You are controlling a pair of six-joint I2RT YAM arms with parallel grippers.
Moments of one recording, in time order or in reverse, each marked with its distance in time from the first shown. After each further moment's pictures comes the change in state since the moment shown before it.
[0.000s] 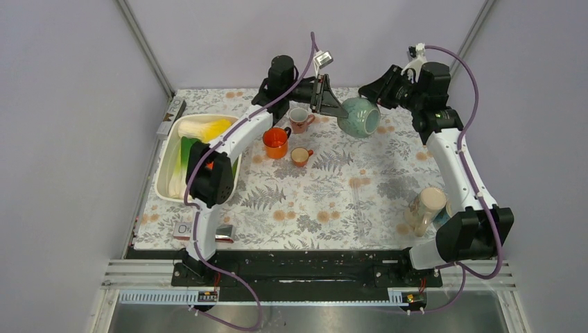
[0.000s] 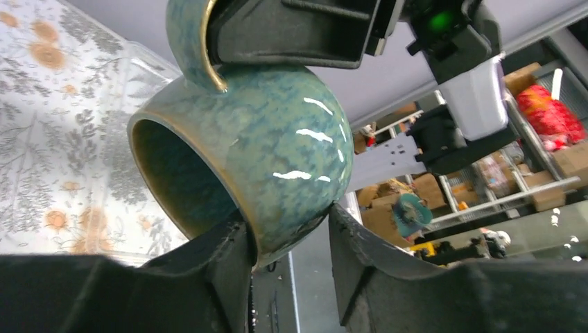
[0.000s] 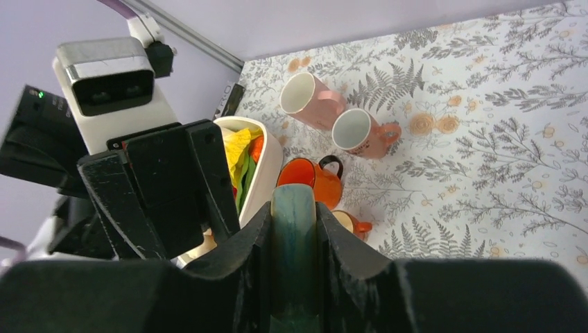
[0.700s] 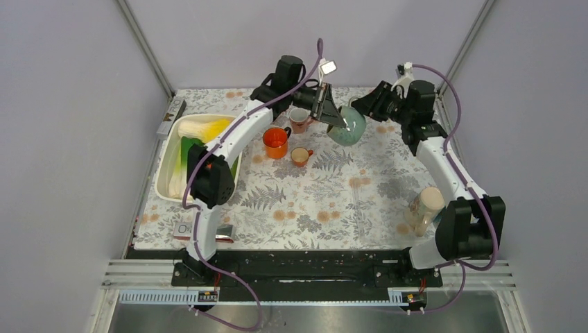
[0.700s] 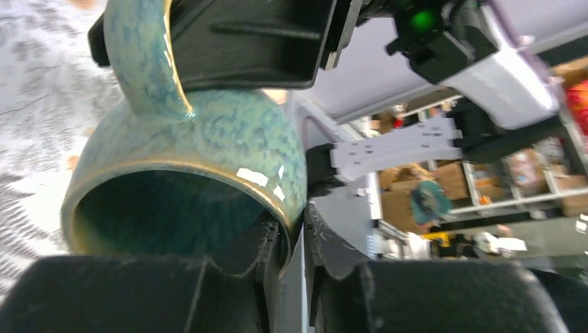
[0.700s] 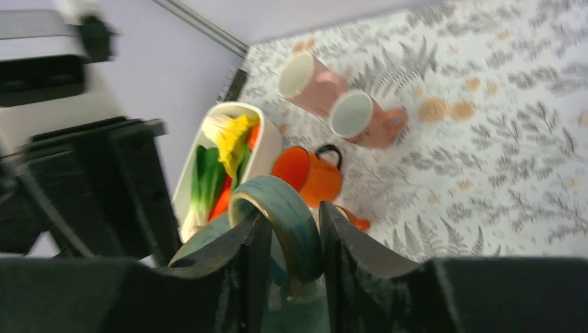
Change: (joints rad) left arm 0.010 0.003 0.080 -0.347 0.014 0.193; right arm 0.008 -0.002 -0.211 0.269 -0.057 0.037
